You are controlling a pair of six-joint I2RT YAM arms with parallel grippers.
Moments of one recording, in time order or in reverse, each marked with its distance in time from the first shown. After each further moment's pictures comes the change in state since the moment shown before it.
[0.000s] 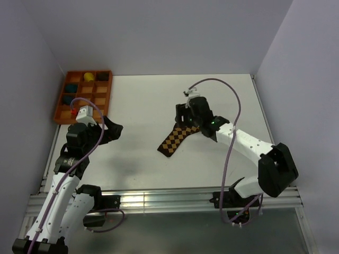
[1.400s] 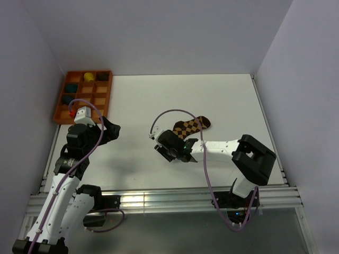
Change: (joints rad) left arm 0.000 -0.014 -0.012 -0.021 -0.089 -0.005; right arm 0.465 0.193 -0.115 0.006 0.107 -0.278
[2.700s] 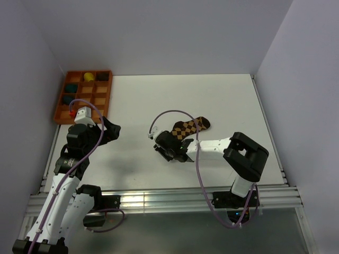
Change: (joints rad) left arm 0.000 0.000 -0.003 0.002 0.008 0.000; right arm 0.000 0.078 0.008 0.047 0.001 0.051
